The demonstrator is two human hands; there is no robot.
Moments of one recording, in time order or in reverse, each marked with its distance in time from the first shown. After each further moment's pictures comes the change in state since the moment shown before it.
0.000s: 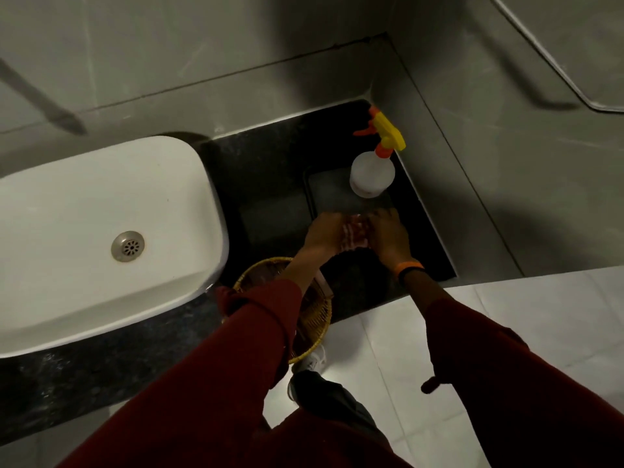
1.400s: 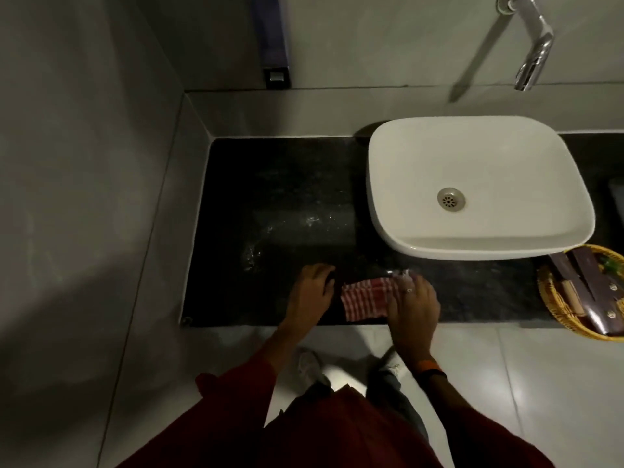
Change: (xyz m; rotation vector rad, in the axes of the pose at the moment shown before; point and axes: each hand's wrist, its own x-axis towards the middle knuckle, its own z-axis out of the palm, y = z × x) left_hand -0.478 -0.571 -0.165 -0.148 0.384 -0.200; right_hand -0.295 -0.575 0.252 0.152 0.232 -0.038
